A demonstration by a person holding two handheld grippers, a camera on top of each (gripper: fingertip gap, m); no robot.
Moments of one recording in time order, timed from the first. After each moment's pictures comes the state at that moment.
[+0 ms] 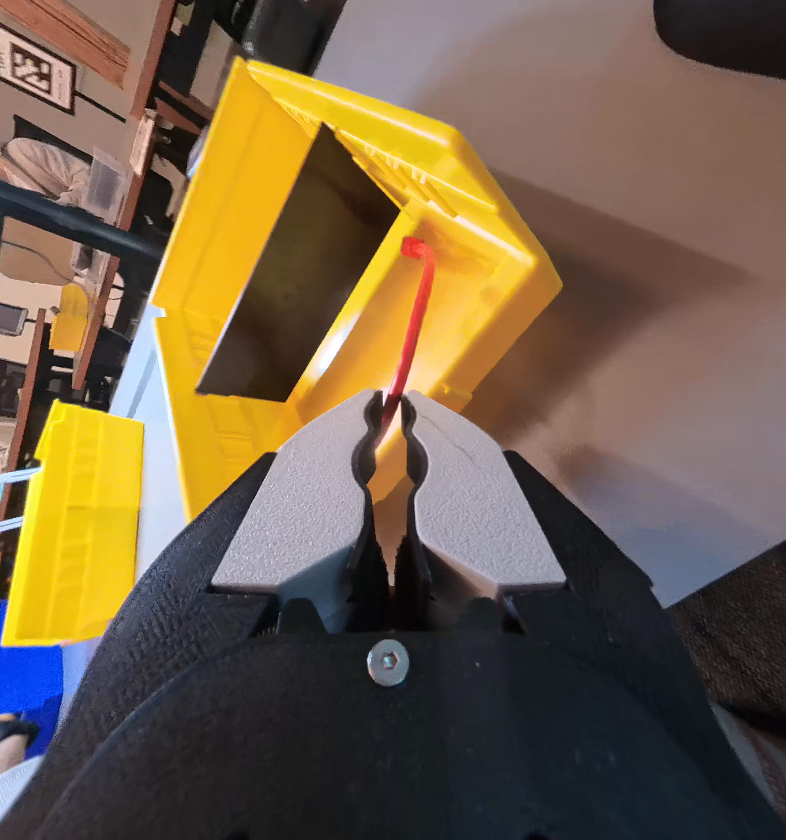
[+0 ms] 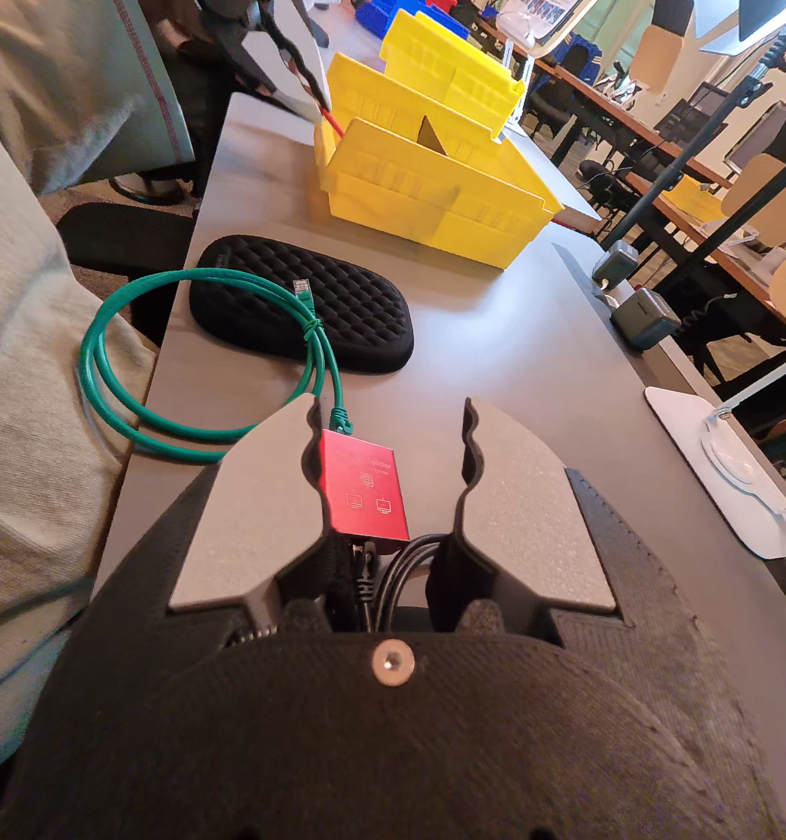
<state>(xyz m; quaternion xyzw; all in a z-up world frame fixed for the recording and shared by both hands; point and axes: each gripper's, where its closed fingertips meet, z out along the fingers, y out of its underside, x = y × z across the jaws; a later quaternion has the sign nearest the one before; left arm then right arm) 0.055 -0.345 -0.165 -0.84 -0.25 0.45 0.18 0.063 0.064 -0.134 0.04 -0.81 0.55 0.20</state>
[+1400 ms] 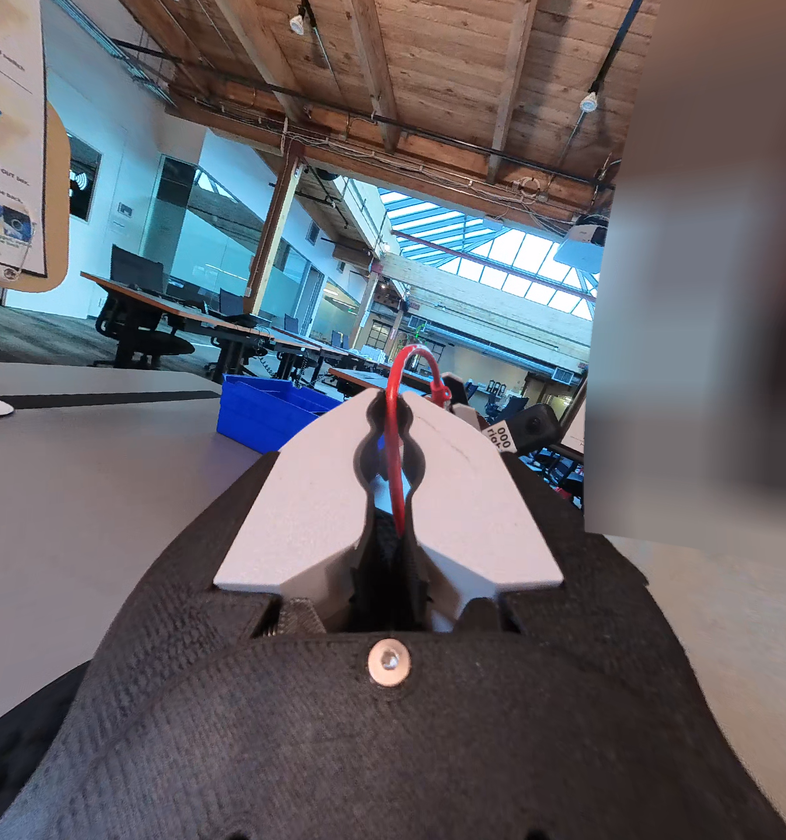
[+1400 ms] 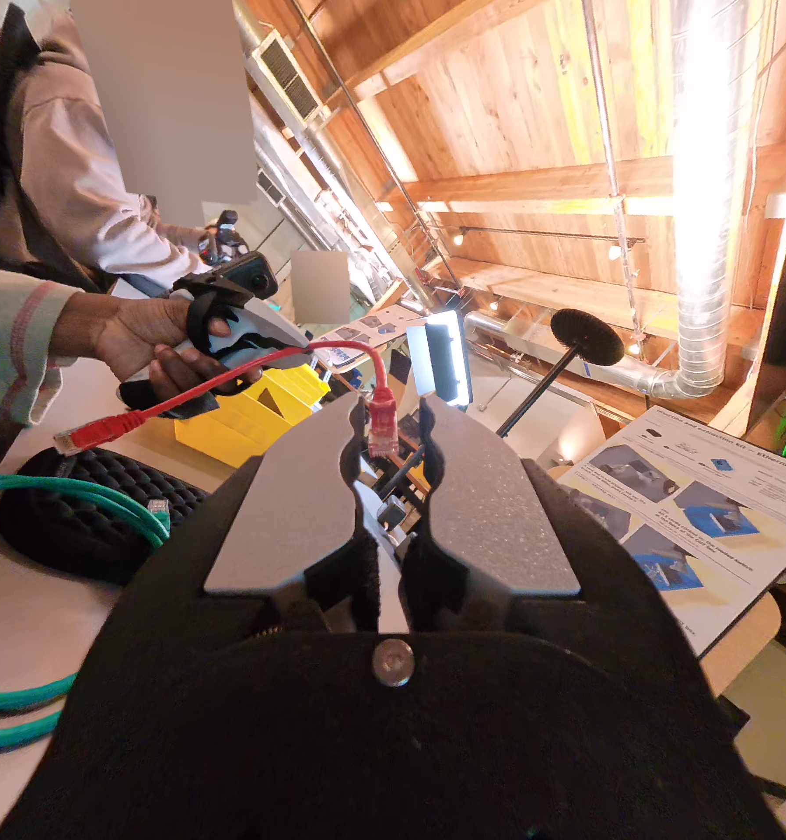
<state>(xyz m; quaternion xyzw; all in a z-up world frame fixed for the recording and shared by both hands) 0.083 -0.071 -0.032 -0.52 -0.19 -0.03 0.83 0.108 0.055 -0.023 0.14 -0.53 0.70 0.45</state>
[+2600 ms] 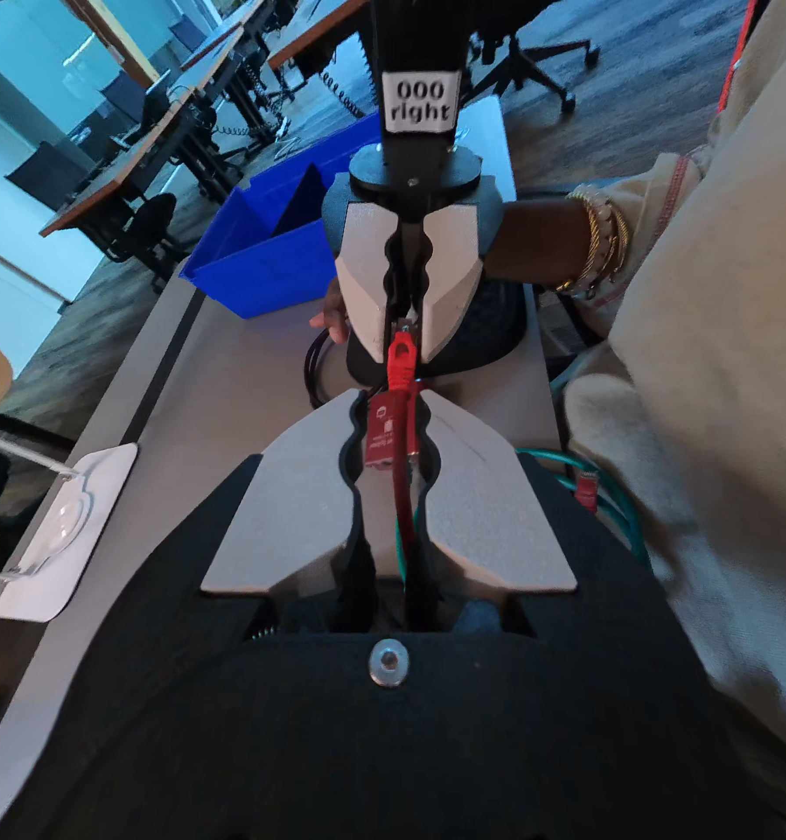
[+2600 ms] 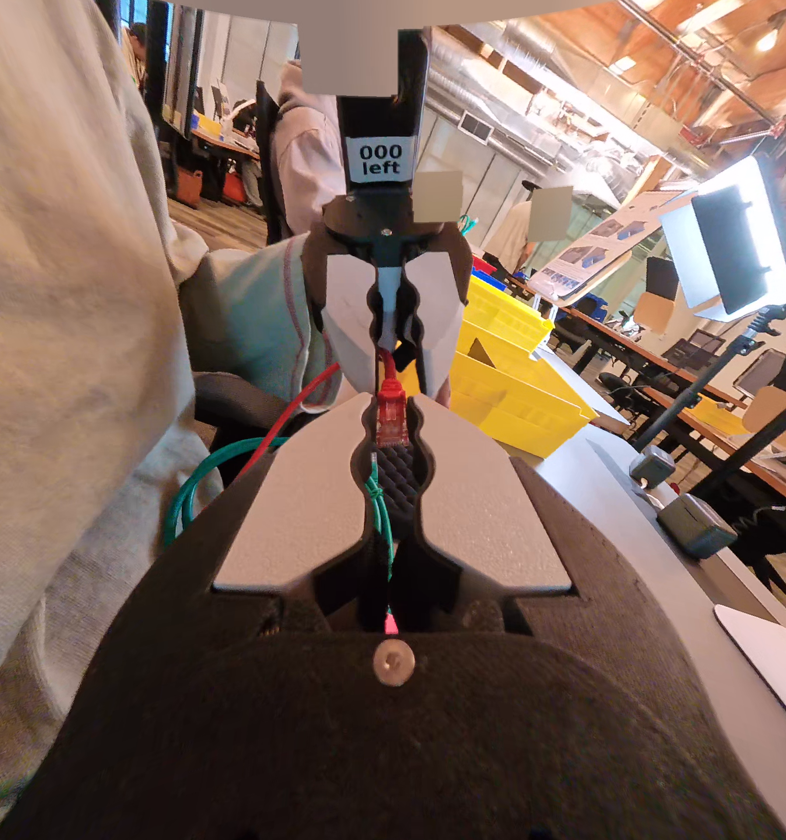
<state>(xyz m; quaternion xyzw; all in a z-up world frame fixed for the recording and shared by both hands) 0.111 0.016 -0.094 -0.83 0.09 0.20 0.52 0.119 0.020 -0.084 0.15 -0.68 0.70 0.15</state>
